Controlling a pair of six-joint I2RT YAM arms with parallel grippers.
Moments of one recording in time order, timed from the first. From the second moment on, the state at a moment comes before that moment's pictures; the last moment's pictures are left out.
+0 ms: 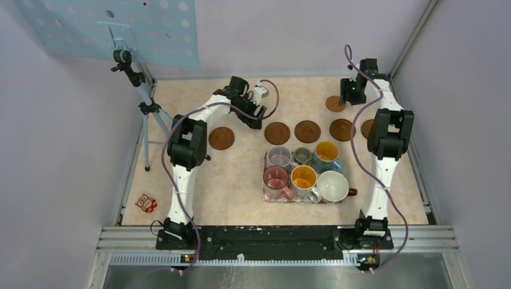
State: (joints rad) left arm -0.38 2.28 1.85 -0.56 0.45 0.34; right arm -0.08 2.33 2.04 -0.70 -0.16 -0.08
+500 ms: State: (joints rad) left arm -0.11 2.12 1.71 -0.76 0.35 0.48; right arm -0.08 2.33 2.05 -0.71 -0.21 -0.10
